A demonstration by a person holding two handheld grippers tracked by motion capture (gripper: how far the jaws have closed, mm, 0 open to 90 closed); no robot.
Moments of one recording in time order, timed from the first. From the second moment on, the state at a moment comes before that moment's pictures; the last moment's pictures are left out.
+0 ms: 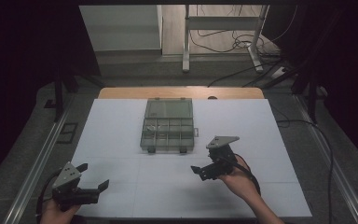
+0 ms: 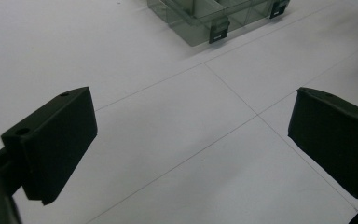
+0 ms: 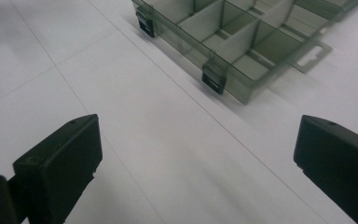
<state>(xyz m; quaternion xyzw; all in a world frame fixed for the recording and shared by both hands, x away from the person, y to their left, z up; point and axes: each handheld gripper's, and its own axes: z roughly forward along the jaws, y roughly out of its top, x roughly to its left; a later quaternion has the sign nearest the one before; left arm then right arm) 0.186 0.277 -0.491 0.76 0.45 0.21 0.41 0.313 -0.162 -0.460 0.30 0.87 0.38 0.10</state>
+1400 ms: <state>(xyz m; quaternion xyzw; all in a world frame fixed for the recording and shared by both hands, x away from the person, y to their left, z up) 0.187 0.277 -0.491 0.76 0.46 0.21 0.41 0.249 -0.278 -0.454 0.38 0.82 0.40 0.17</state>
